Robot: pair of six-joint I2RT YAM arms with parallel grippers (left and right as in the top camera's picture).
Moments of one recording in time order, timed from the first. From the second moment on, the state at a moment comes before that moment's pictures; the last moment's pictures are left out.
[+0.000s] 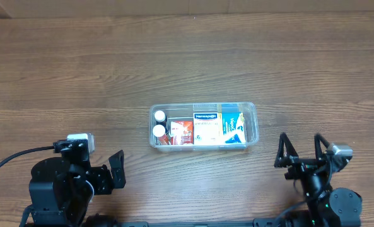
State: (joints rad) left arm -0.01 0.55 0.98 -1.16 0.10 -0.16; right arm 0.06 0.02 0.36 -0.45 -0.05 0.30
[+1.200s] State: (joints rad) left arm -0.01 0.49 0.92 -1.16 0.05 -0.14; right arm 0.07 0.01 0.02 -0.03 -0.06 0.05
